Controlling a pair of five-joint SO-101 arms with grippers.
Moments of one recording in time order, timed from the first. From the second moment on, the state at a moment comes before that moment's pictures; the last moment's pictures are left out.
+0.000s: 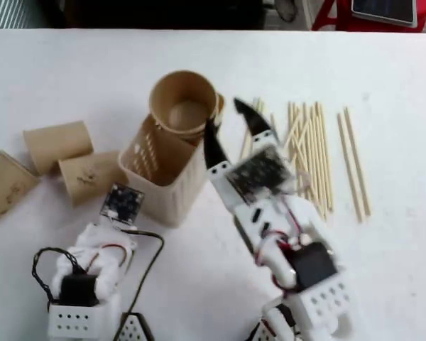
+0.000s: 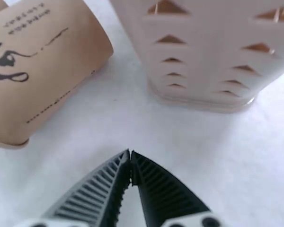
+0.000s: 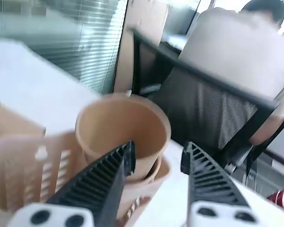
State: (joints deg) left arm -4.5 -104.1 97.1 73.4 -12.6; right arm -29.9 -65.6 56.9 25.5 20.2
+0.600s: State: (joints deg) left arm -4.5 -104.1 97.1 73.4 -12.6; right arm -29.7 -47.5 58.6 4.9 20.2
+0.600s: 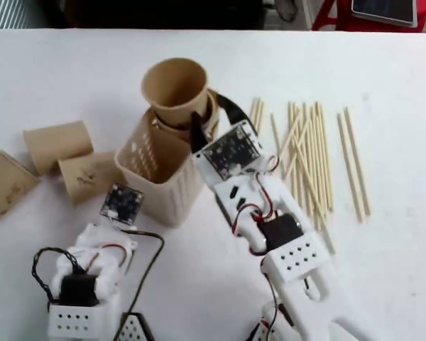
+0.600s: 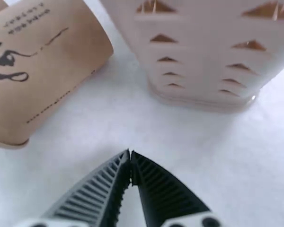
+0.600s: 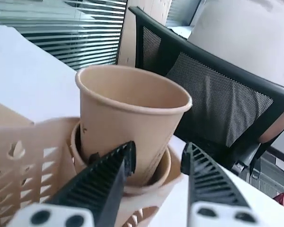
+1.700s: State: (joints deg) left arm -4.5 -104.1 97.1 73.4 -12.6; right arm -30.9 -35.6 30.5 12.0 20.2
